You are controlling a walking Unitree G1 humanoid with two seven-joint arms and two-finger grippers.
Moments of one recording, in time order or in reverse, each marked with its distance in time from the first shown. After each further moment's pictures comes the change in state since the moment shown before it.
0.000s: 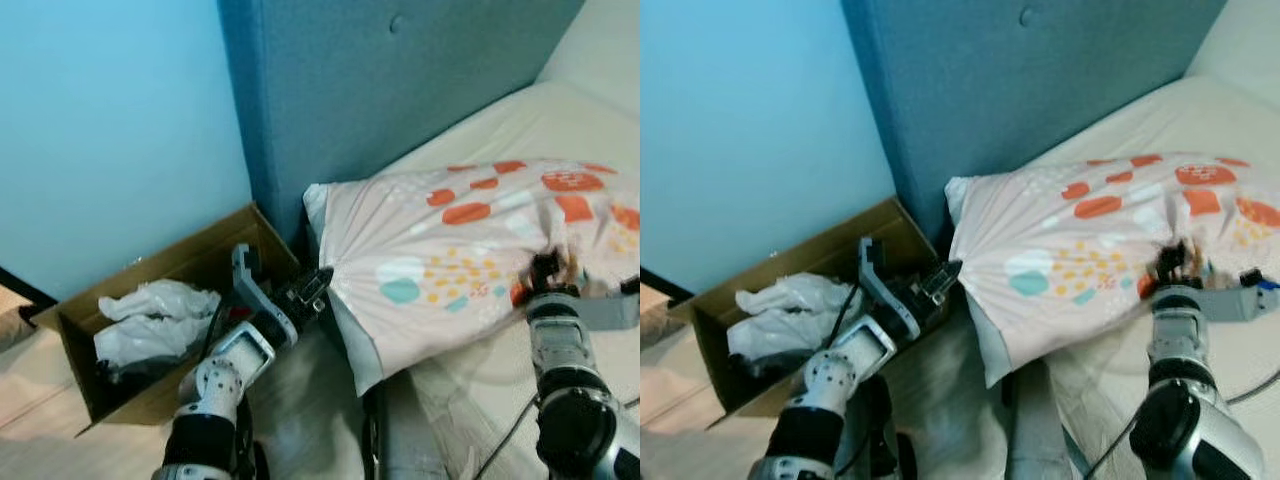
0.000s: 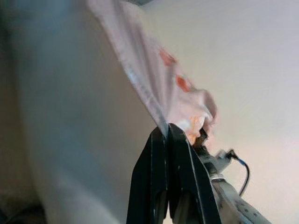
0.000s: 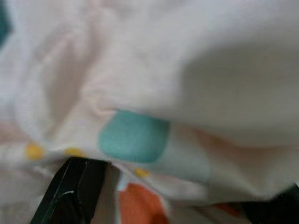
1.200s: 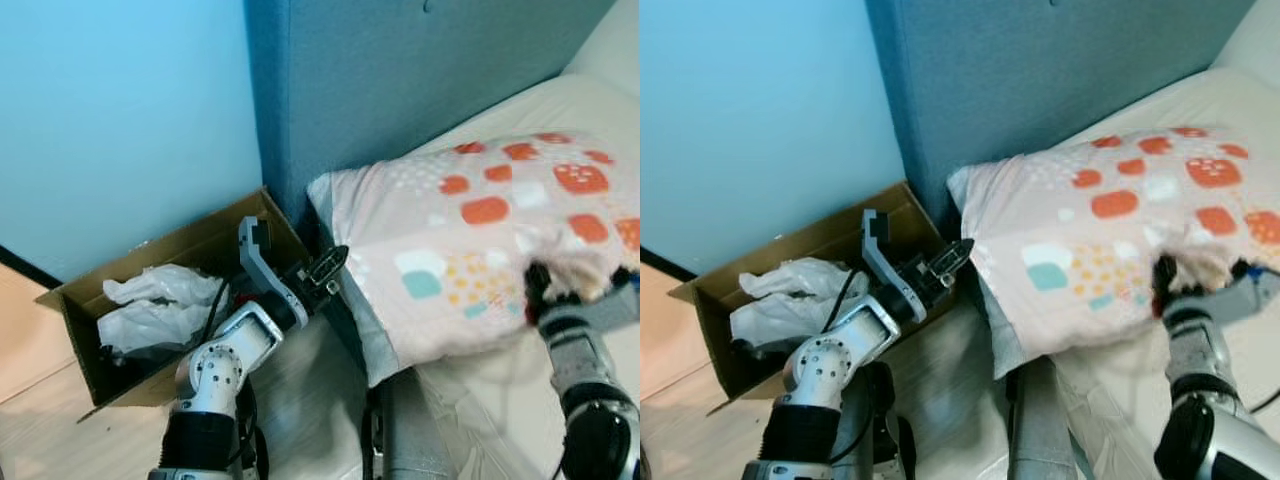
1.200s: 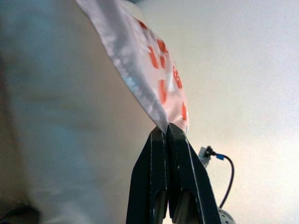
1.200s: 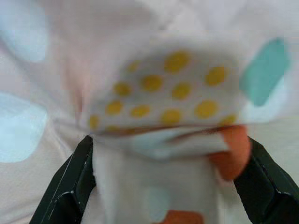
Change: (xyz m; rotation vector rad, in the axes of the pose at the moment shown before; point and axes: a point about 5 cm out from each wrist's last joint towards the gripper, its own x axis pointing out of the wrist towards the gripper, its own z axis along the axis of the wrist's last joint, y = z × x) left arm 0.009 -0.027 -0.001 -0.018 0.044 -0.031; right arm -0.022 -0.057 0.020 -0.468 0.108 -0.148
